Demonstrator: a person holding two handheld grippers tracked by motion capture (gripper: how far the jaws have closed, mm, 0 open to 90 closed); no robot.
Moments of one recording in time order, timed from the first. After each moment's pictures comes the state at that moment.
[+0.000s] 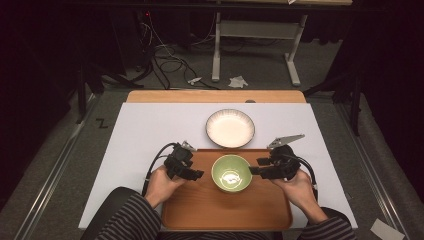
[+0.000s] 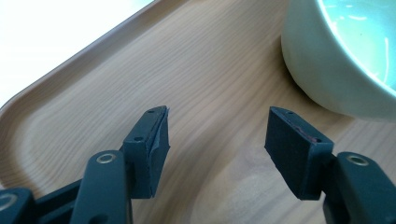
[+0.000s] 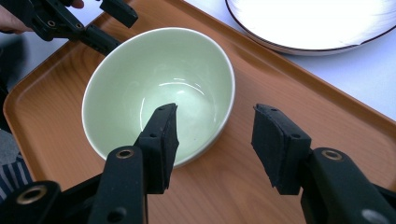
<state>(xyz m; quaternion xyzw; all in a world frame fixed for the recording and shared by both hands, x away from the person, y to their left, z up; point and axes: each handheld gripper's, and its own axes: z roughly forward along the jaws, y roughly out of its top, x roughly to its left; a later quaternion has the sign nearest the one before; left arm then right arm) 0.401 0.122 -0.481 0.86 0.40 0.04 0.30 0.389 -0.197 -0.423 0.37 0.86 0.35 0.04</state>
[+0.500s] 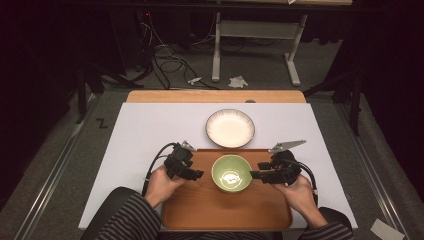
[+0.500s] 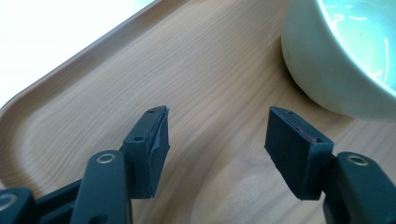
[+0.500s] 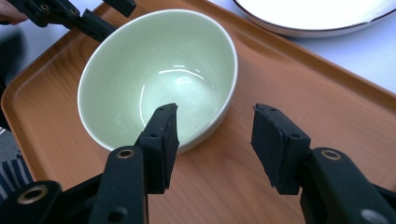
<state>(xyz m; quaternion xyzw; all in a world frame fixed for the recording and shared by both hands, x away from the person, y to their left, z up) 0.401 0.122 -0.481 0.86 0.40 0.04 0.30 0.382 -0.202 -0.436 0.37 0.86 0.35 0.03</state>
